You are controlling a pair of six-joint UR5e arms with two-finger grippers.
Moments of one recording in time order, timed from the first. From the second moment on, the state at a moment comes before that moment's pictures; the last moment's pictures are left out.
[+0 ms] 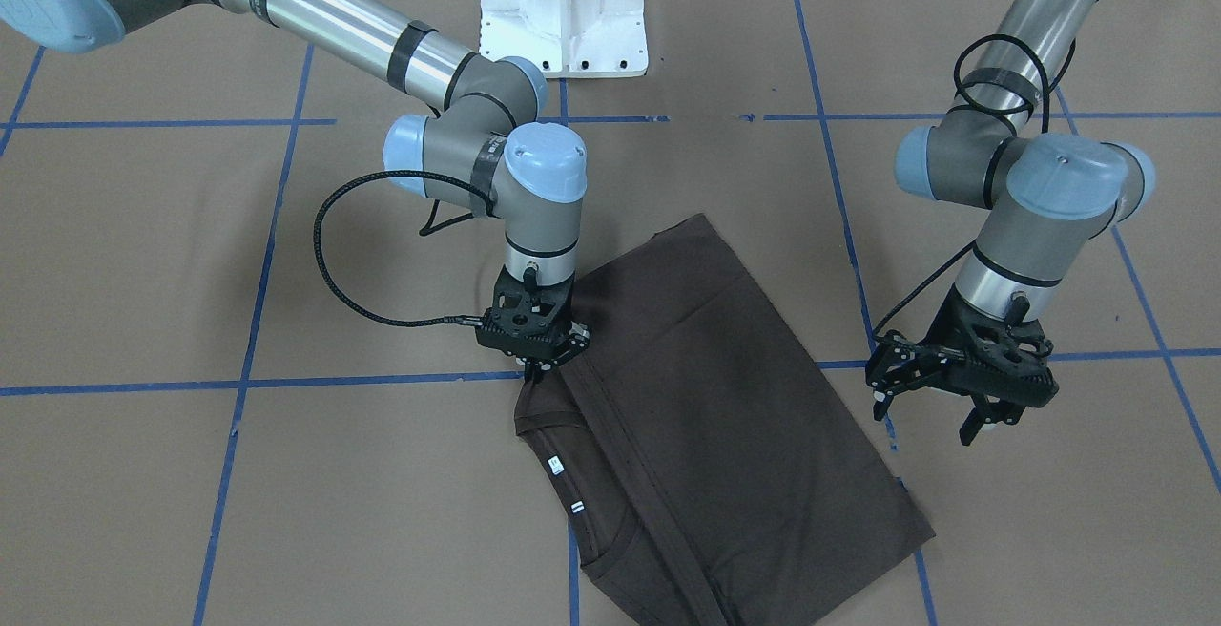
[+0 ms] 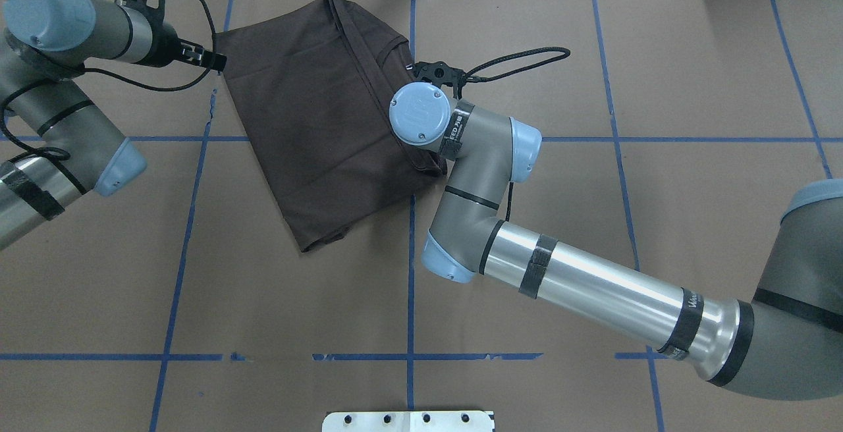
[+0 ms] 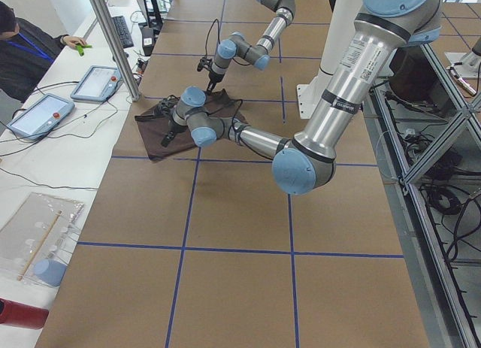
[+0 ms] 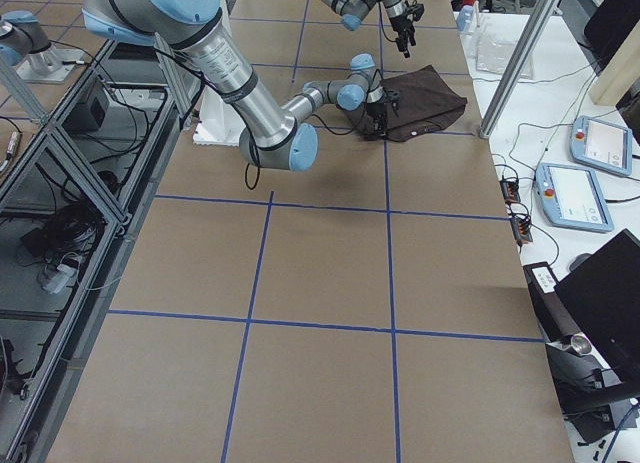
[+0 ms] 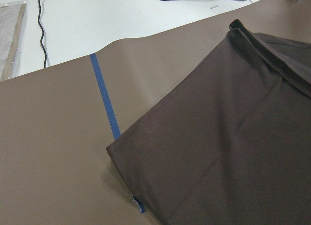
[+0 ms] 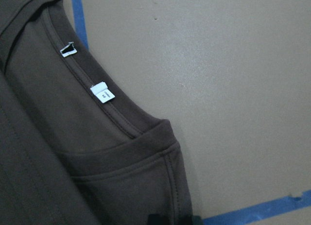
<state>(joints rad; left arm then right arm) -0.95 -2.05 -1.34 -2.34 -1.85 -0.64 0.54 -0.64 1.13 -1.31 1.53 1.42</state>
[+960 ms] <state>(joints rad) -0.95 -2.05 -1.34 -2.34 -1.85 -0.64 0.42 -1.05 1.73 -1.43 1.44 1.44</state>
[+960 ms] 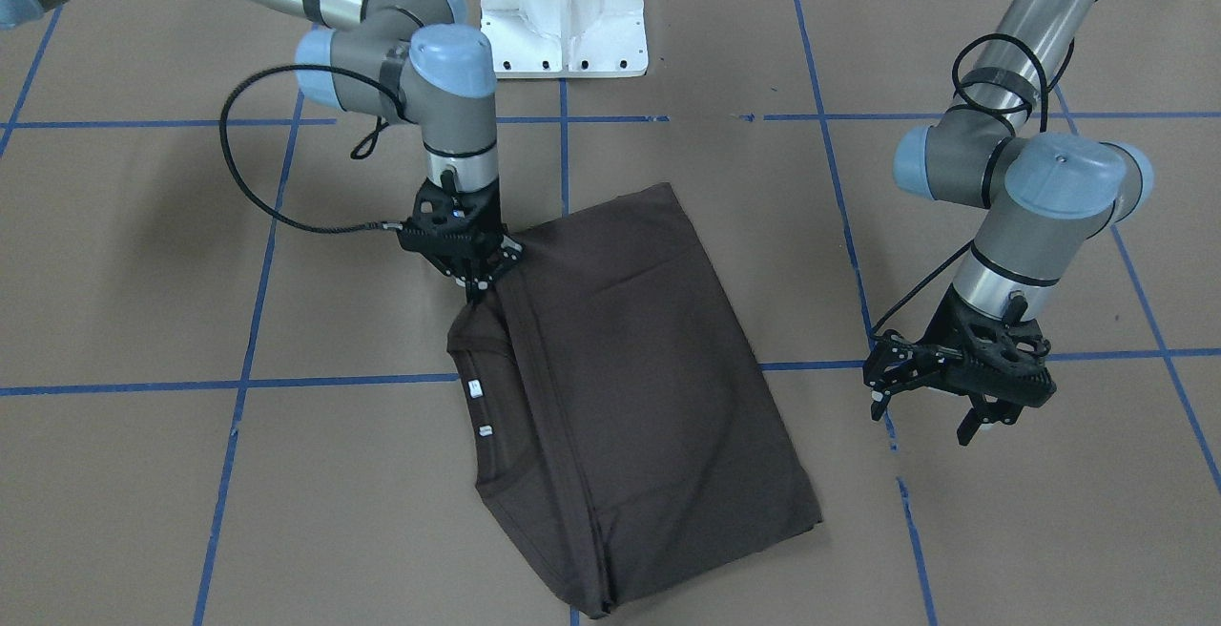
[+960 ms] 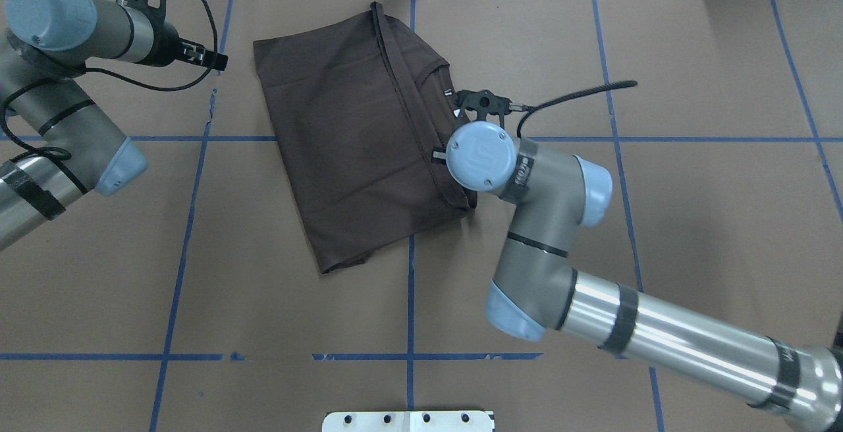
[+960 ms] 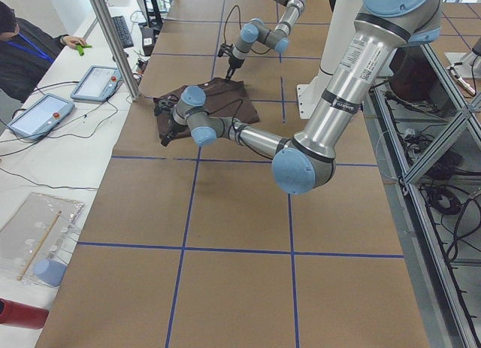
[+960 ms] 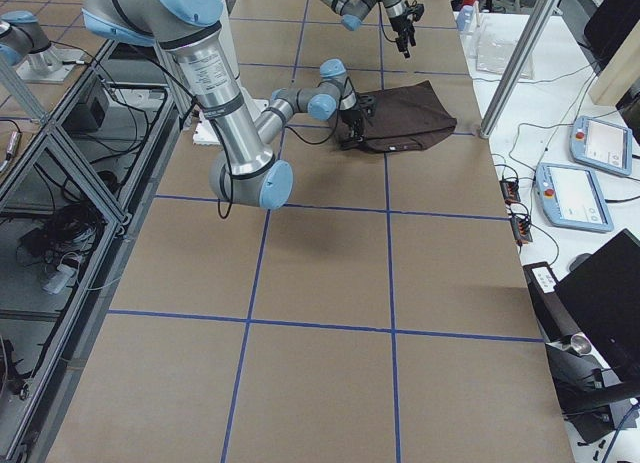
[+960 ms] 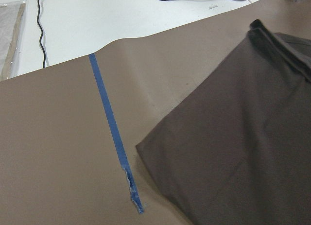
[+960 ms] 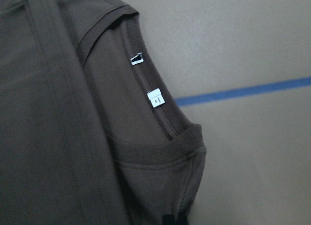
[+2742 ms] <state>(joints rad) -0.94 -2.05 -1.34 -2.34 -1.85 -0.64 0.06 -1.29 2.10 -1.63 1.20 1.35</state>
